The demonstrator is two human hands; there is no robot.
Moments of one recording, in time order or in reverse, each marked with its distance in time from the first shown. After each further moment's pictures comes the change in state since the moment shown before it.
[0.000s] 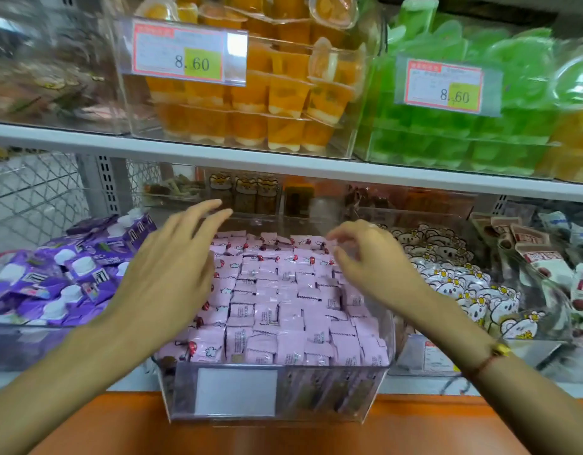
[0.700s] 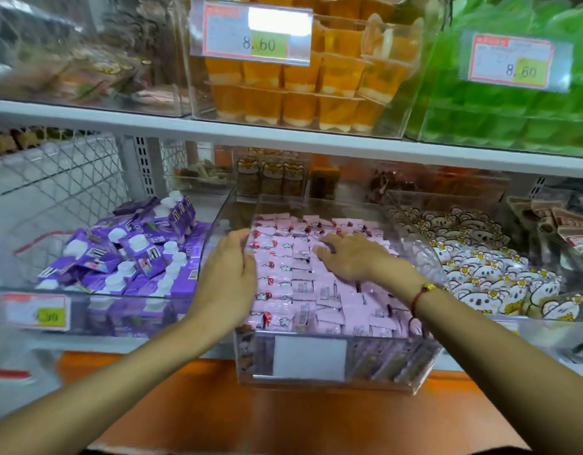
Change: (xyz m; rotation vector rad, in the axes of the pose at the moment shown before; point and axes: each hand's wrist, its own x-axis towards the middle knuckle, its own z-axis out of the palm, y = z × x) left_hand -0.023 0.000 0.026 -0.557 -0.057 -0.432; right_hand 0.035 -0.027 0.069 -0.256 -0.634 0.198
